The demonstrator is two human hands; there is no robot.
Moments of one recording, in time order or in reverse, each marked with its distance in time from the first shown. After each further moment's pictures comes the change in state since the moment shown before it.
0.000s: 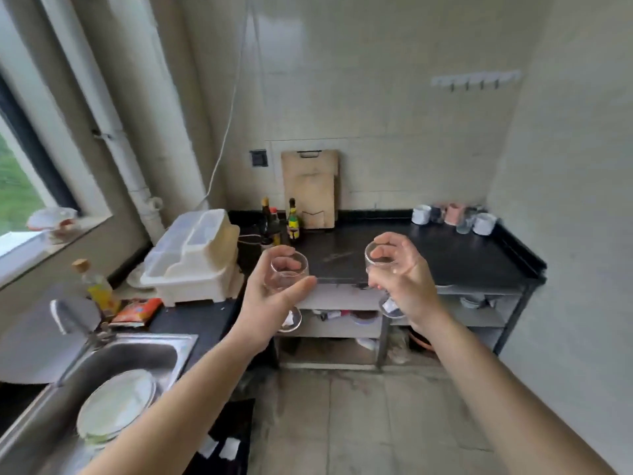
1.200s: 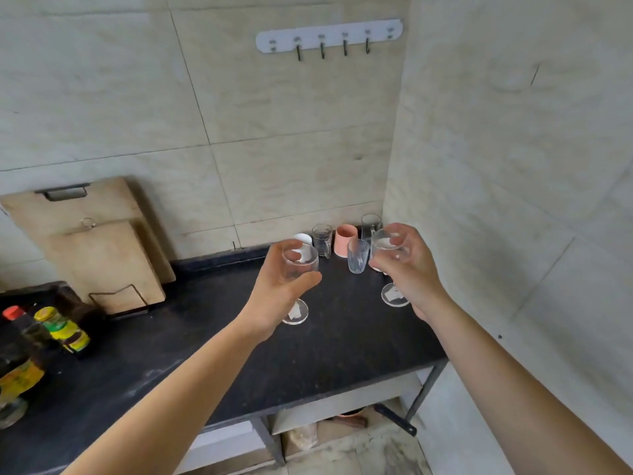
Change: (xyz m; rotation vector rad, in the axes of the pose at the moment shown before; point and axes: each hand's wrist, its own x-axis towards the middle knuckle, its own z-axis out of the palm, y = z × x) left_hand 0.527 -0.243 0.471 -0.048 -0.374 -0.212; right_hand 0.493 0.137 -0.486 -0.317 0.402 0.158
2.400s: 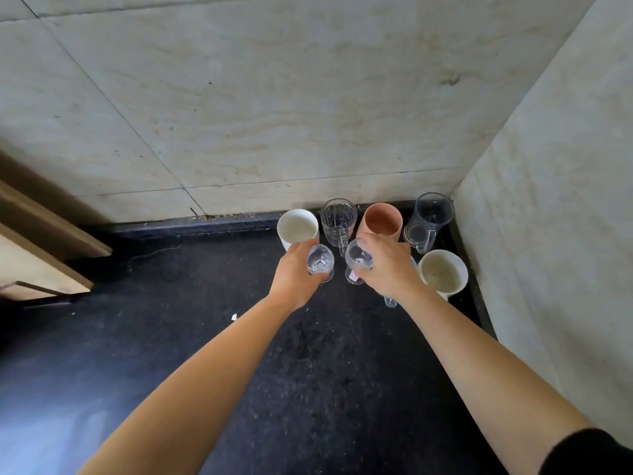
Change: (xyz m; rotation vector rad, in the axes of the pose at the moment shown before) left_hand 0.342 -0.299 0.002 0.685 0.085 -0.461; right_hand 0.365 0.279 0.101 -1.015 -0.592 -0.030
